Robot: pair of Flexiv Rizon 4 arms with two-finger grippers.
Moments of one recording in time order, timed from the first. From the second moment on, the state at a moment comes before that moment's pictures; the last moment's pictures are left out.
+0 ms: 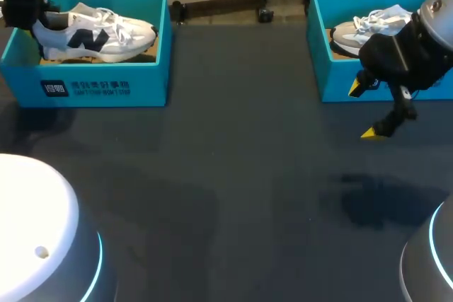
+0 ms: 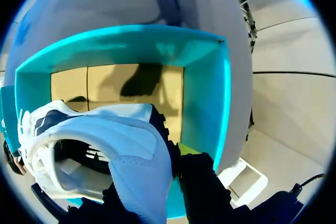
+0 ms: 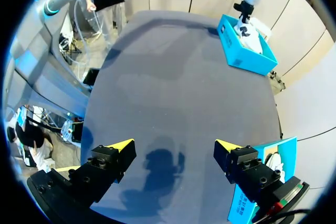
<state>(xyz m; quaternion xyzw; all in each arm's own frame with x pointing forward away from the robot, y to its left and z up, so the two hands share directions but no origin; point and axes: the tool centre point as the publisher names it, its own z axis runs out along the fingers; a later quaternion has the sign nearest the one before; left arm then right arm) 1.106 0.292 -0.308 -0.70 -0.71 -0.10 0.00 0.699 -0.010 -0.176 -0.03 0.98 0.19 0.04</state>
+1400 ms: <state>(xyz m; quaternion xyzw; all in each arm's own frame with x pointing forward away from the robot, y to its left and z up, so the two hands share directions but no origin) 1.066 0.306 -0.349 -0.71 -0.70 -0.06 0.04 0.699 -0.010 -0.176 -0.03 0.98 0.19 0.04</state>
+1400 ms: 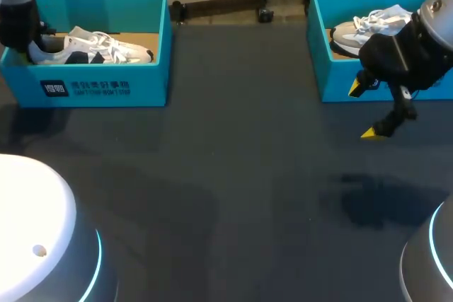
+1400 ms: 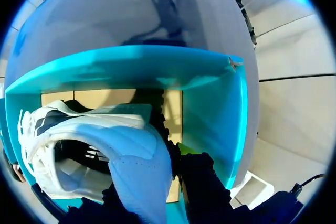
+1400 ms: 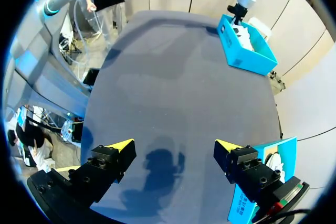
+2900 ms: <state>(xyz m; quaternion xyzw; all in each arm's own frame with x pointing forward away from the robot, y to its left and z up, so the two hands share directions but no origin) 1.055 0.306 -0.387 -0.71 -0.70 -0.06 0.06 0.699 -0.010 -0.176 -0.03 0.98 0.19 0.04</state>
